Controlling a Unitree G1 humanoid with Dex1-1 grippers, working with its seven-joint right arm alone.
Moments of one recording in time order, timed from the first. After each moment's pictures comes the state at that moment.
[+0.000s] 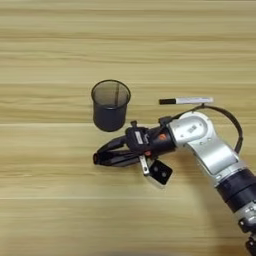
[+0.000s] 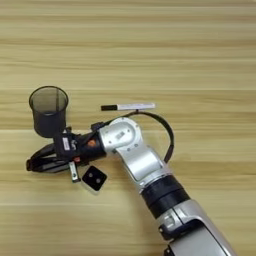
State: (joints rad) arm -0.39 -0.35 0.41 0.26 0.04 -0.23 1.32
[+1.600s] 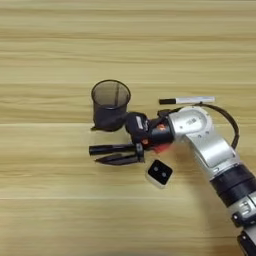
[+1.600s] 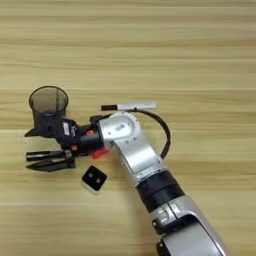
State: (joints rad) arm -0.40 -0.30 0.34 0.23 0.17 -0.15 1.32
